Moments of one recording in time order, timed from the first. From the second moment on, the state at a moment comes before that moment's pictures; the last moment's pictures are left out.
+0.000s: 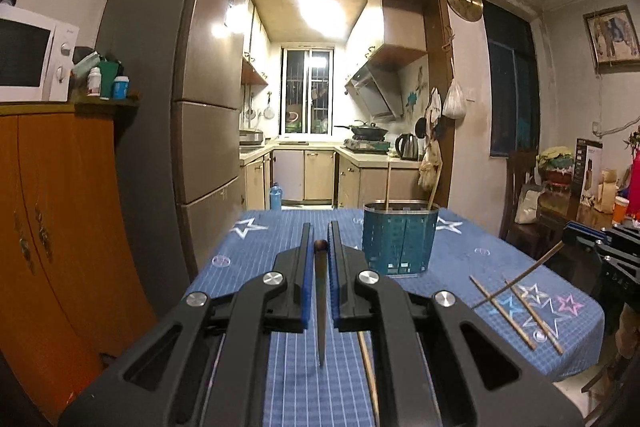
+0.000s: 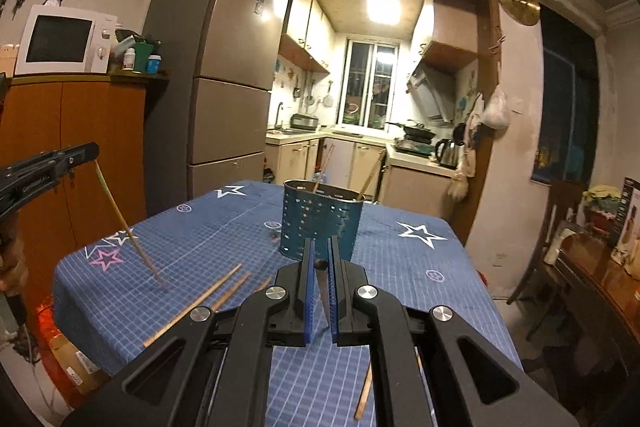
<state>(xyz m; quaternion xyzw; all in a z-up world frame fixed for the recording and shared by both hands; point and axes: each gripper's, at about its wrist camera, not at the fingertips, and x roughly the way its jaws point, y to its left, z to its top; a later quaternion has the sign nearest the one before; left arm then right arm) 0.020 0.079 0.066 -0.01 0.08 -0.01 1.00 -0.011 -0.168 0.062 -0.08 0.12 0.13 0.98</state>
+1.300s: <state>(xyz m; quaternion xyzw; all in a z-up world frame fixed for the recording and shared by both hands) 0.081 0.055 0.108 0.01 0.10 -0.05 0.99 0.053 -0.163 0.129 -0.05 0.17 0.18 0.97</state>
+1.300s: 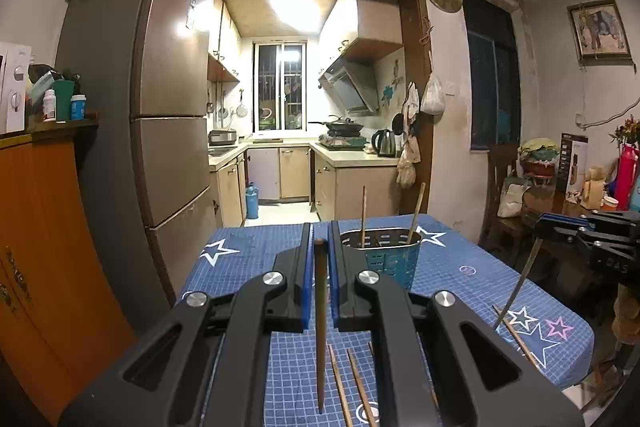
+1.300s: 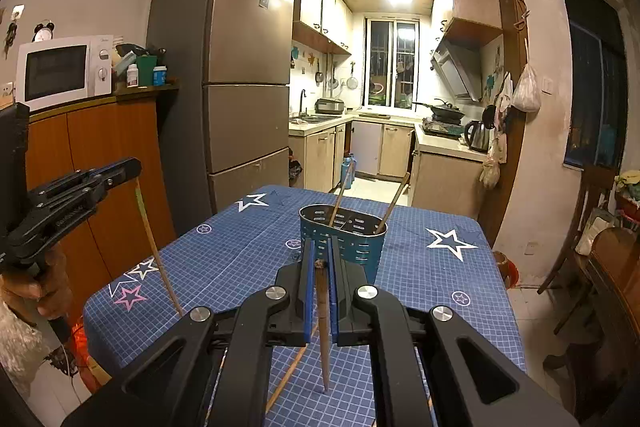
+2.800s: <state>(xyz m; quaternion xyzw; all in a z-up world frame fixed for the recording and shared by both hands) 0.315 -0.011 0.163 -0.04 0.04 -0.09 0.99 0.303 -0.162 0.200 0.05 0.10 0.10 0.99</state>
